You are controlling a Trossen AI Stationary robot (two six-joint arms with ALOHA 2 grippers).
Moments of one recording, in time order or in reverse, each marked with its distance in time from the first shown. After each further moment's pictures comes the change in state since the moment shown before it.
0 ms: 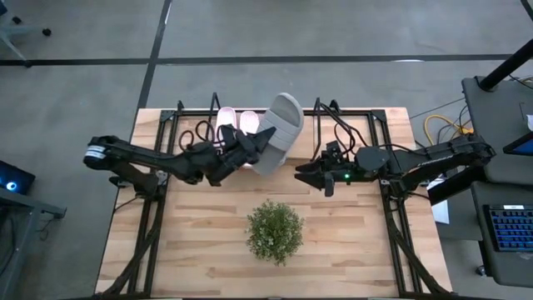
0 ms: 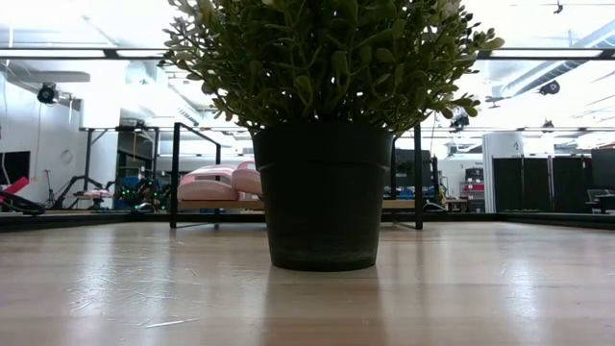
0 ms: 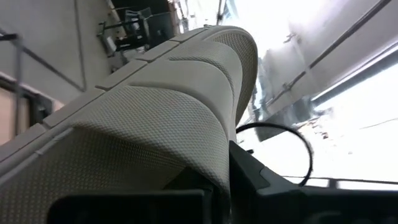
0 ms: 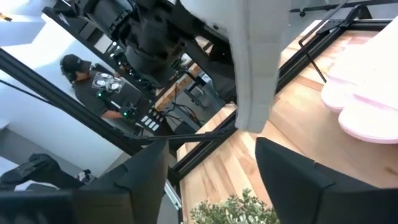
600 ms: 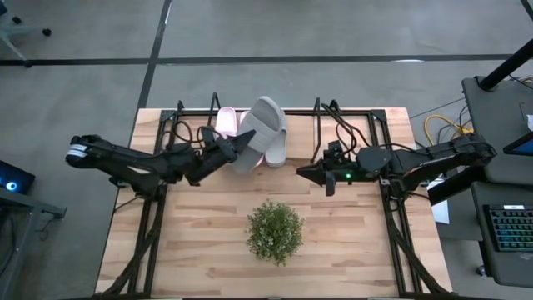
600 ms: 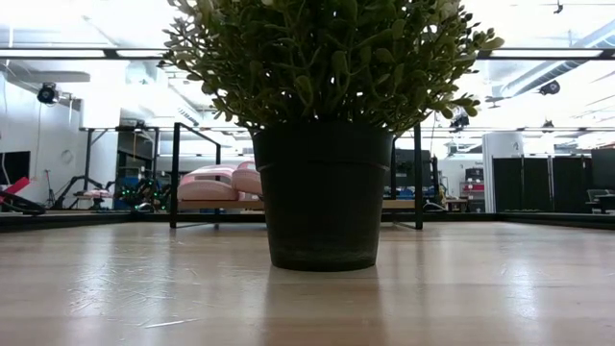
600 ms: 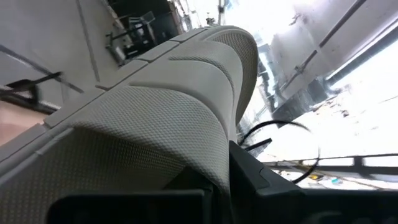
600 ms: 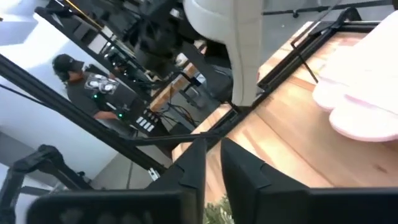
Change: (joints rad) left arm -0.016 -0.218 -0.218 -0.050 0.000 0.126; right arm 0.002 -0.016 0.004 -0.033 0.023 0.002
